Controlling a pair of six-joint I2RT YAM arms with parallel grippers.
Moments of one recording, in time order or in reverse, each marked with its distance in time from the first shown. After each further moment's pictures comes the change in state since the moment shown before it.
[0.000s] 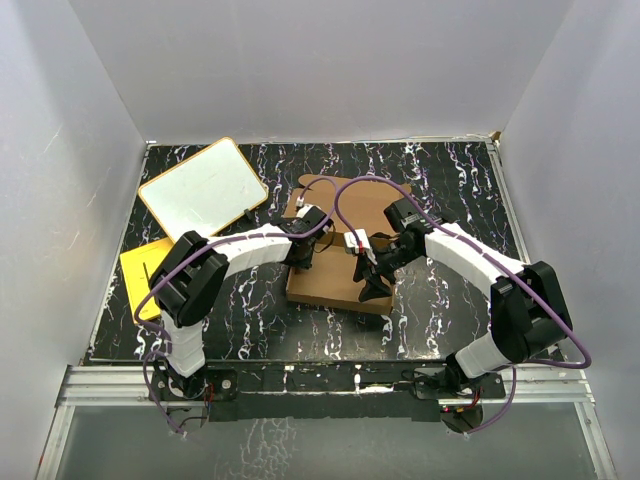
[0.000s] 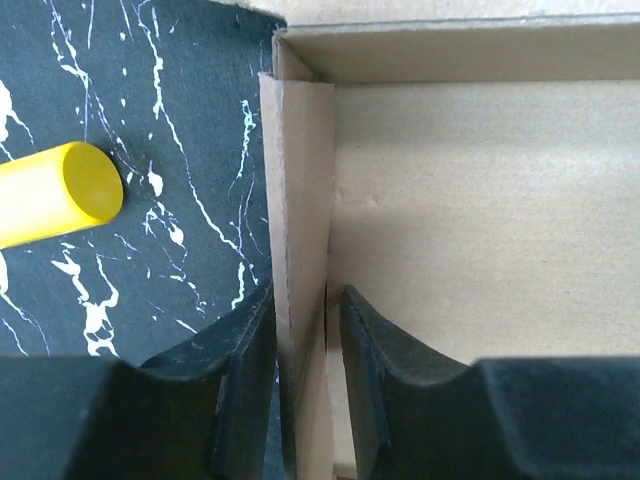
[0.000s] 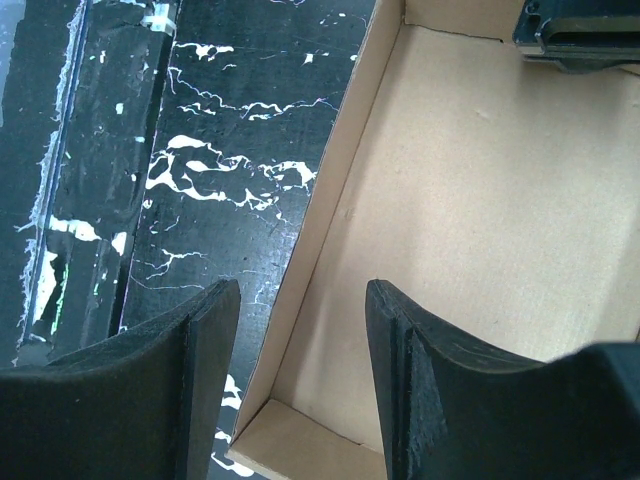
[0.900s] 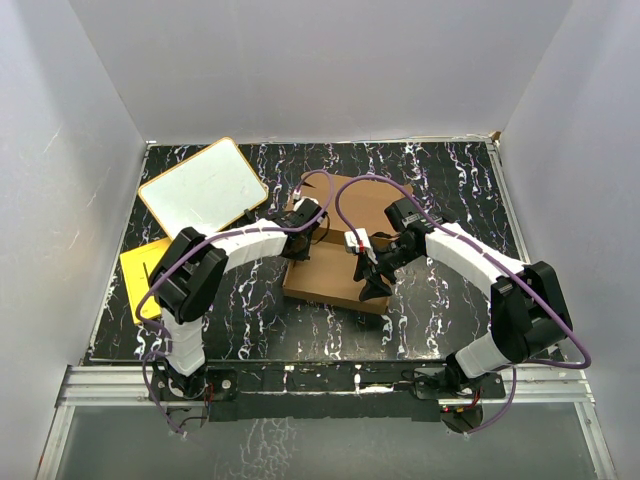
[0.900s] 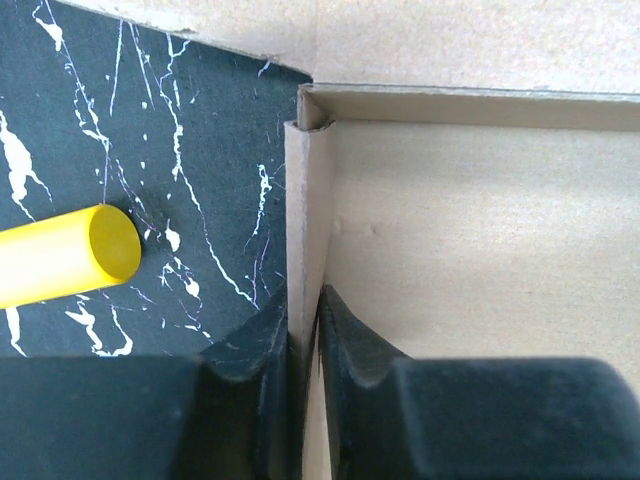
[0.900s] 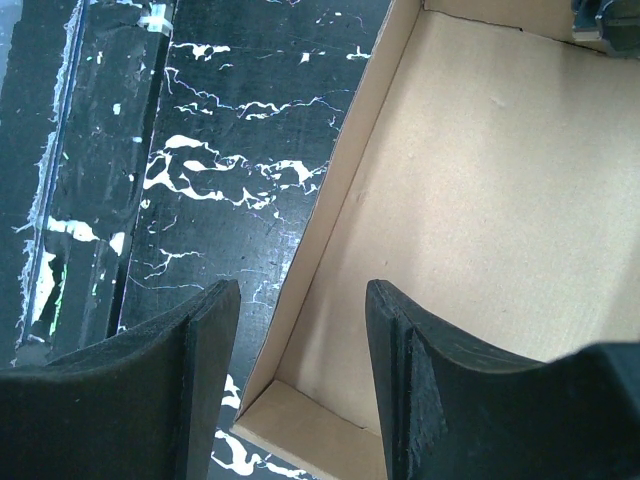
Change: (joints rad) left arm 0.054 0.017 0.014 0.072 0.040 0.058; right arm -0.006 0.000 0.000 0.003 0.000 0.003
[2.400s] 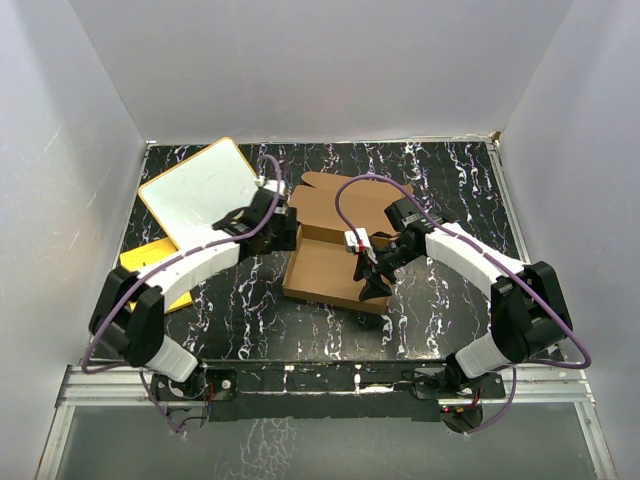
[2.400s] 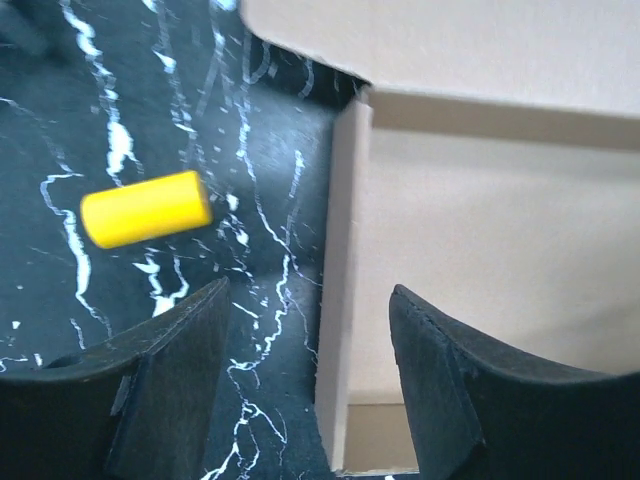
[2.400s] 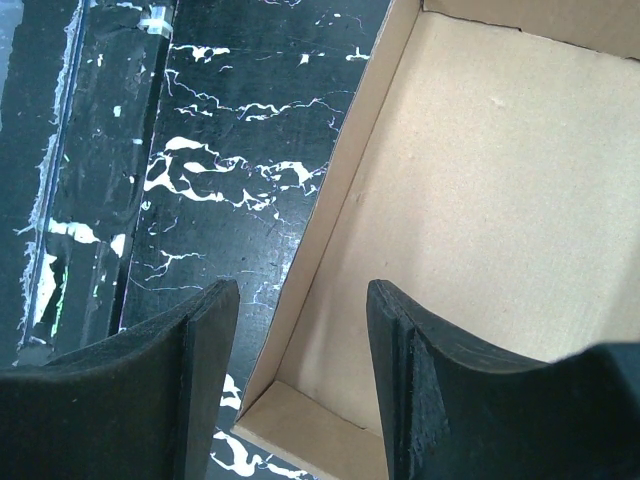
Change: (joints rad) left arm 0.080 -0.340 -0.166 0.056 0.146 -0.014; right arm 0.000 0.000 0.000 0.003 -0.001 0.008
